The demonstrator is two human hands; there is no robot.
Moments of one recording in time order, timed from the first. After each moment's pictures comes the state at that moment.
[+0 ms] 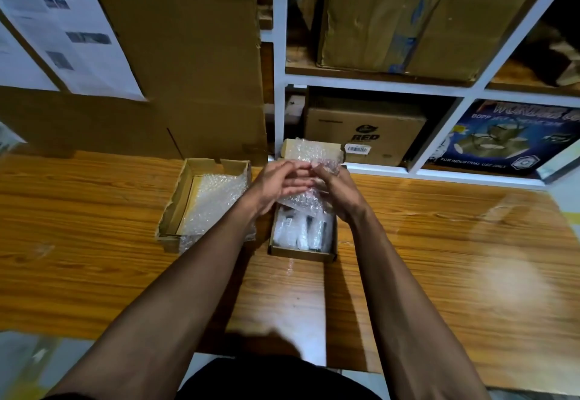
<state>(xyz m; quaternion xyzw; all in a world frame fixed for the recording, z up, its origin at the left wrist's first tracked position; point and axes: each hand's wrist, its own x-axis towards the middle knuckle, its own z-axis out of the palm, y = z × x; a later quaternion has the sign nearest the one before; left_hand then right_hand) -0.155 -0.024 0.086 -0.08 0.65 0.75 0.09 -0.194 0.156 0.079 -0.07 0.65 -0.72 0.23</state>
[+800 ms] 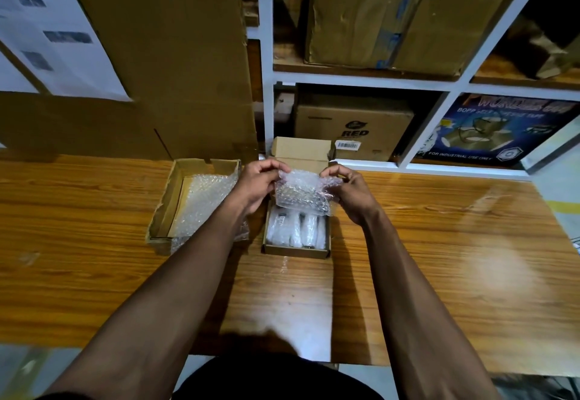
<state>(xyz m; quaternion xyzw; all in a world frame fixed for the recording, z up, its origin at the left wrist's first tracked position) -0.159 -0.032 0.073 -0.13 0.65 0.75 0.04 -0.199 0.200 0.059 -0.05 0.68 -0.70 0.21</state>
